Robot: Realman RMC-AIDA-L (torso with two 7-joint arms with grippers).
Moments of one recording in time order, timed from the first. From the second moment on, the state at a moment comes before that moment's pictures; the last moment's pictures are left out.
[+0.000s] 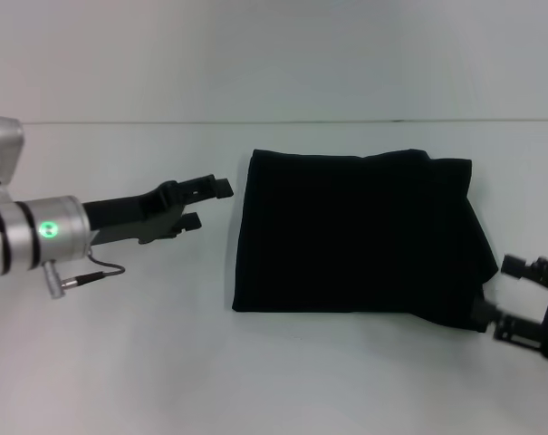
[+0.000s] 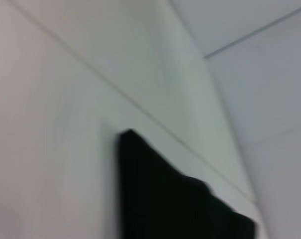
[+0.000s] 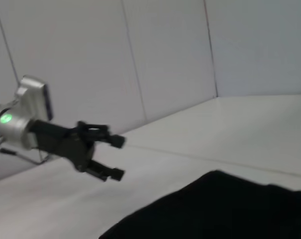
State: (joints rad) left arm -0.71 -2.03 0.57 0.38 2.05 1.17 -2.28; right arm 0.32 2.07 -0.46 -0.56 -1.95 -1.60 1.08
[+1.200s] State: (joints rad) left arm -0.83 -2.13 0.74 0.31 2.05 0.84 -2.29; right arm 0.32 2.09 -0.46 -0.51 -2.01 -1.56 0.99
